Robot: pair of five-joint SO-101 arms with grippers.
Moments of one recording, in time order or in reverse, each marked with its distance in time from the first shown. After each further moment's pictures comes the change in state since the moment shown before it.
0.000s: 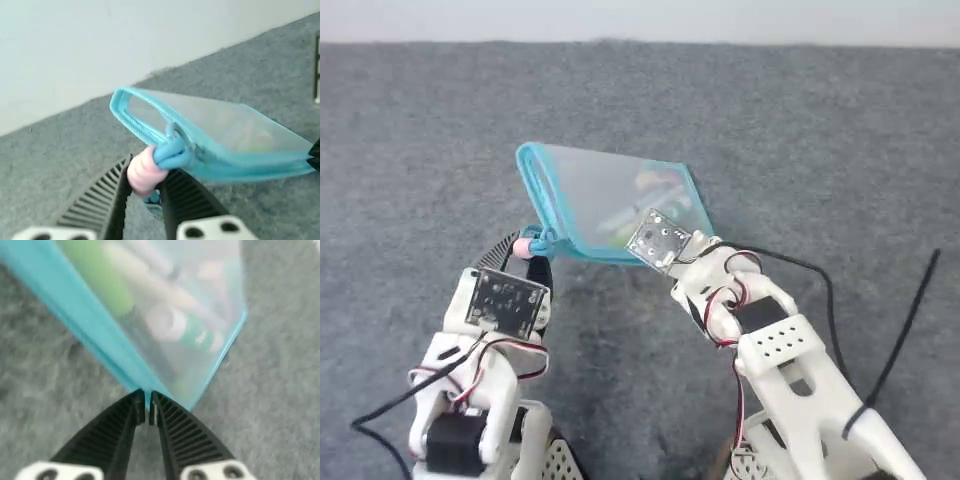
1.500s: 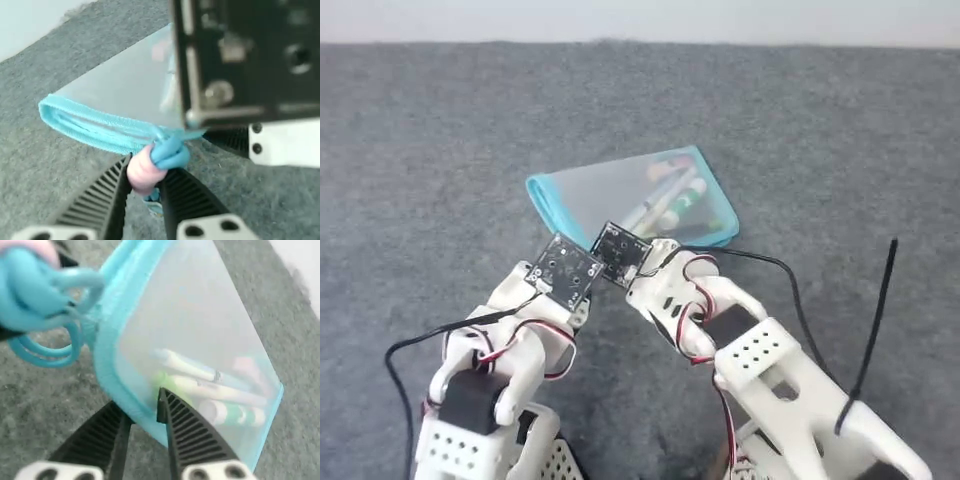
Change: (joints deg) left arm 11.4 18.1 -3.1 3.6 -2.2; right arm -11.5 1.4 -2.5 -6.8 -6.1
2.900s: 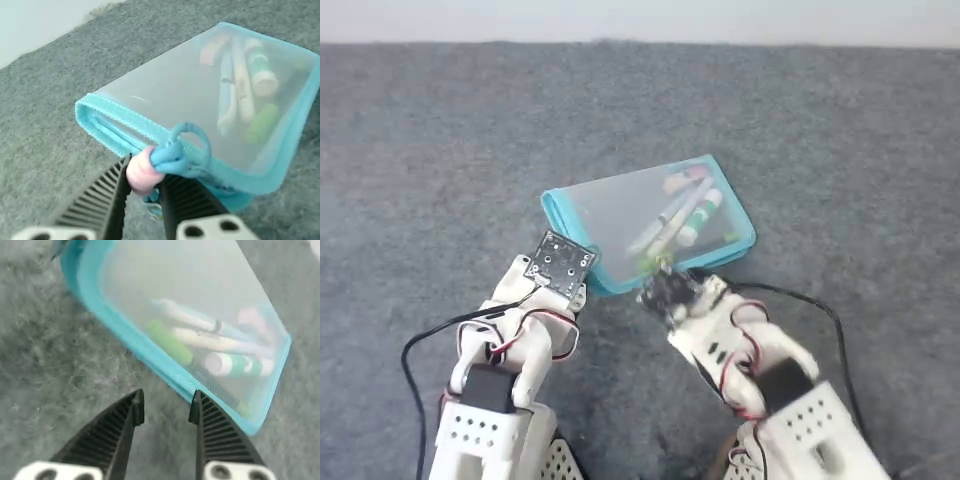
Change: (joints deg) left arm -4.9 0.0 15.4 -19.6 0.7; right arm 3.3 -34.2 11.3 27.7 -3.8
